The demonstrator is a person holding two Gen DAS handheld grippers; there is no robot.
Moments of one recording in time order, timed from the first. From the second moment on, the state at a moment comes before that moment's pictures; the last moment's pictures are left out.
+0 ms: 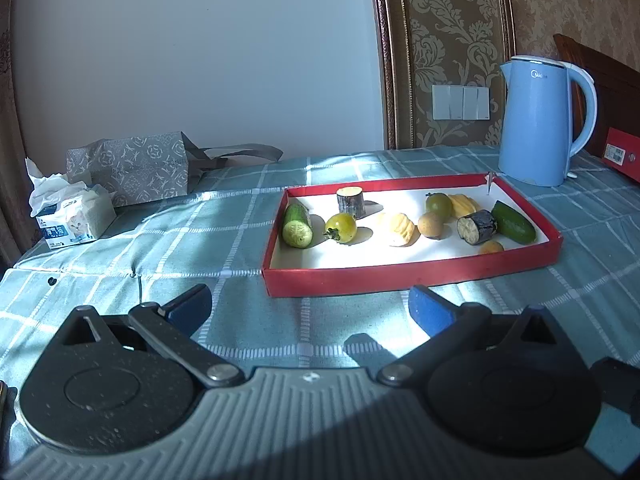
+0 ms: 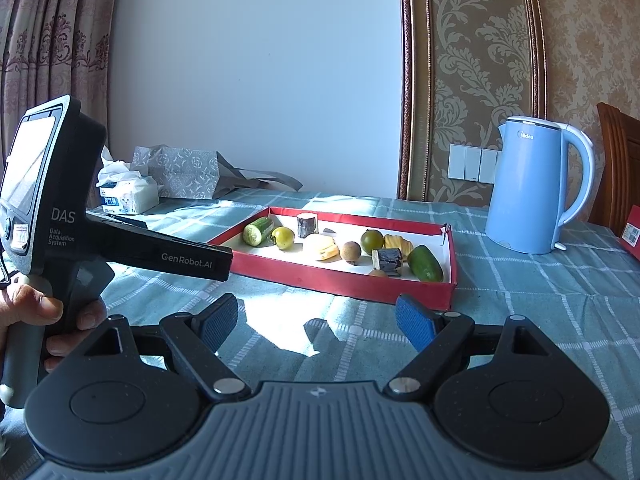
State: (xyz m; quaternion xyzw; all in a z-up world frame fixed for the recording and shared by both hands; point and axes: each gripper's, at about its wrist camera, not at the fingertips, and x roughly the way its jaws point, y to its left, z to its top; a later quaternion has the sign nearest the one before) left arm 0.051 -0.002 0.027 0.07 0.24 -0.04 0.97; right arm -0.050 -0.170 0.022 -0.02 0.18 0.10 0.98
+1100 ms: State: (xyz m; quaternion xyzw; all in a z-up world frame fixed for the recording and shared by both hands) left arm 0.062 0.005 0.021 0.06 0.24 -0.03 0.97; right arm -0.038 -0.184 0.019 -0.03 0.19 0.08 0.98
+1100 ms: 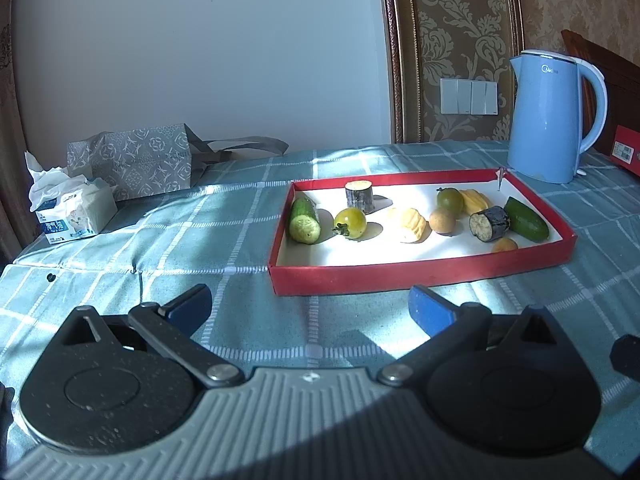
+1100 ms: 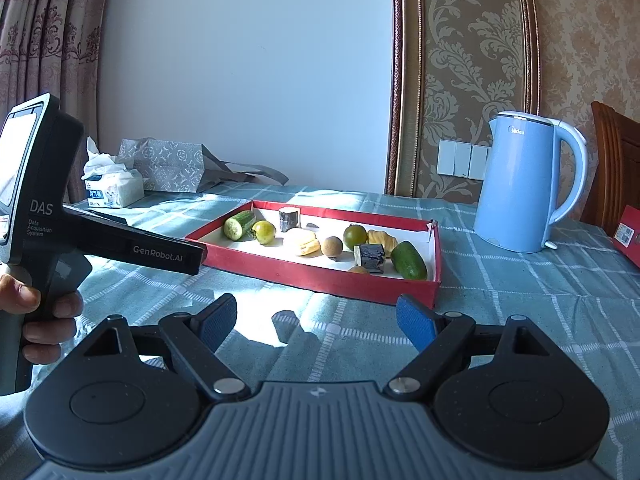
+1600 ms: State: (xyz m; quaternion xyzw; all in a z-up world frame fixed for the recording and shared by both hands) left arm 0.078 0.019 0.018 0.04 0.25 -0.03 0.97; right arm -0.017 -0.270 0.010 0.01 0.21 -0.01 0.98
